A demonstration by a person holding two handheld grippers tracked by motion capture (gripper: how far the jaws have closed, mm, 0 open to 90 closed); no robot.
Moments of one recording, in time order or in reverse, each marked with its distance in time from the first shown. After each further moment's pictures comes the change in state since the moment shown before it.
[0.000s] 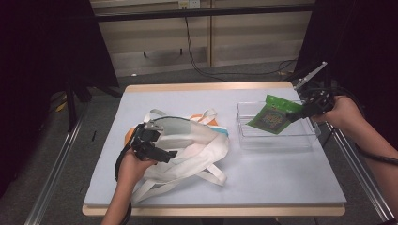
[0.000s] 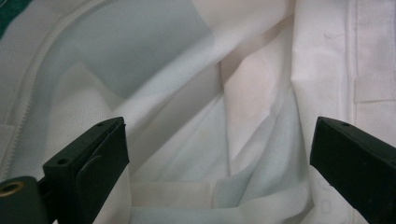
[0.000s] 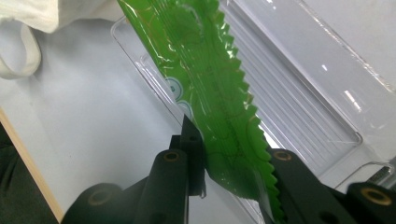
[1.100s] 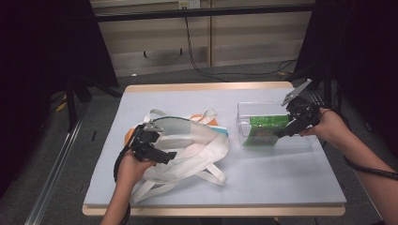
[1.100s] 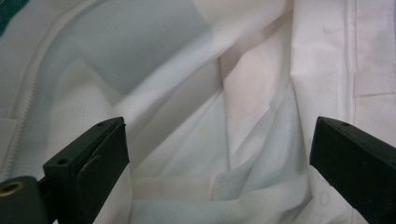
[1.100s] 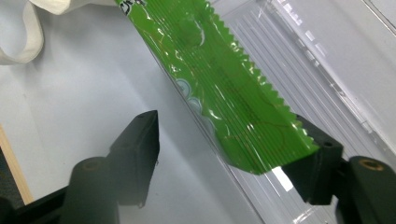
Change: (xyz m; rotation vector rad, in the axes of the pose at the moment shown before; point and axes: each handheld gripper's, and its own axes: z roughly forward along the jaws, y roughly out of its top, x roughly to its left) left arm -0.001 -0.002 -0.003 0.004 -0.006 0.008; right arm 0.026 -0.007 0.037 -0.032 0.017 -0.085
